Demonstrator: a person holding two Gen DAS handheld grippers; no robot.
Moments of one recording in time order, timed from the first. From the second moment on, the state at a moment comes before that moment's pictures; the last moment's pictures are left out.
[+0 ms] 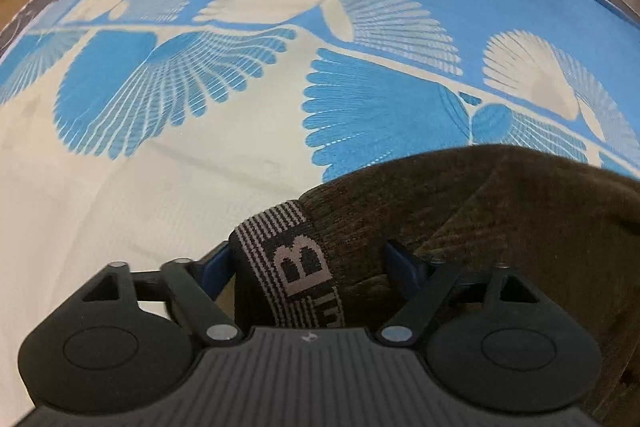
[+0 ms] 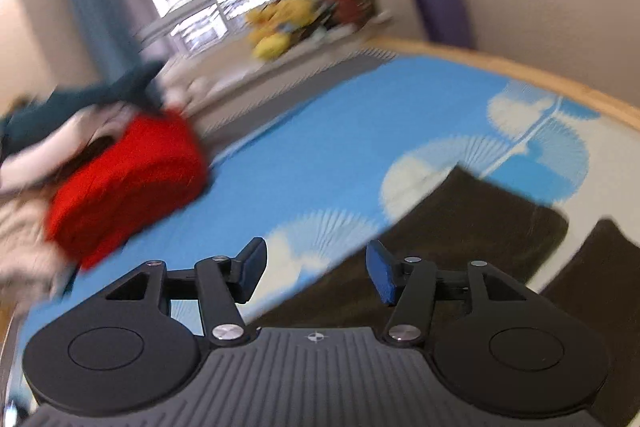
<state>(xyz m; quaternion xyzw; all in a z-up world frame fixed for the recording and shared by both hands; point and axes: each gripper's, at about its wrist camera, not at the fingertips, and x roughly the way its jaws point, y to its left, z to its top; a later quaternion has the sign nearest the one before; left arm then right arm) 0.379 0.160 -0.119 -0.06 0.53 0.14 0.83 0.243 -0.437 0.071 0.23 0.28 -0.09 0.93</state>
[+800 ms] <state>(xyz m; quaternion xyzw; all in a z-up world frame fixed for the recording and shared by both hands) 0.210 0.132 0.027 0.01 0.46 0.07 0.88 0.118 -0.395 0.065 0.00 0.24 -0.04 0.97</state>
